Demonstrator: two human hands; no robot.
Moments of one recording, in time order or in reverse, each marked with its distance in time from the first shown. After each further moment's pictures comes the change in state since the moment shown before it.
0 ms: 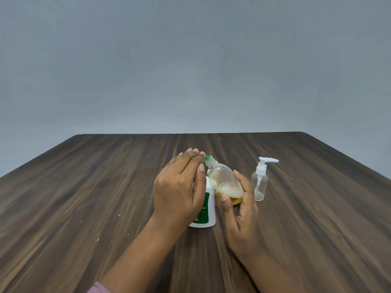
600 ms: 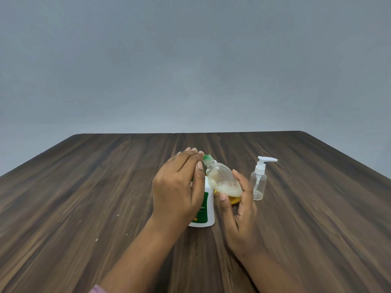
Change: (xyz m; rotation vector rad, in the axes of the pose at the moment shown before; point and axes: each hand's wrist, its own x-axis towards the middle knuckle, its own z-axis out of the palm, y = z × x) left_hand 0.003 0.004 -0.001 -0.040 0.015 -0.030; right_hand 0.001 0.000 0.000 -0.027 0.010 -0.014
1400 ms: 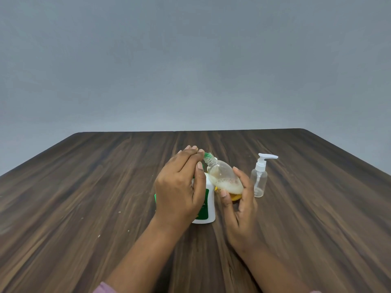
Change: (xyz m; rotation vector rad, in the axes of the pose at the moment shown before) left_hand -0.007 0.000 0.003 -0.025 0.006 -0.036; right_hand 0.000 -0.001 0.000 0.021 0.005 0.001
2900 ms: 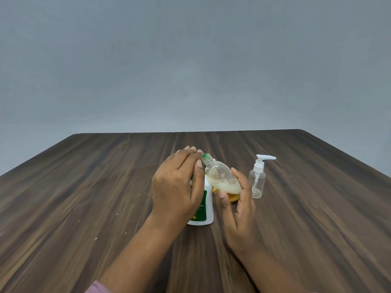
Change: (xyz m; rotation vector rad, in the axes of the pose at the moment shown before) left_hand 0.009 0.001 -0.001 0.051 0.002 0.058; right_hand 0.001 0.000 0.000 -0.013 -0.009 -0.002
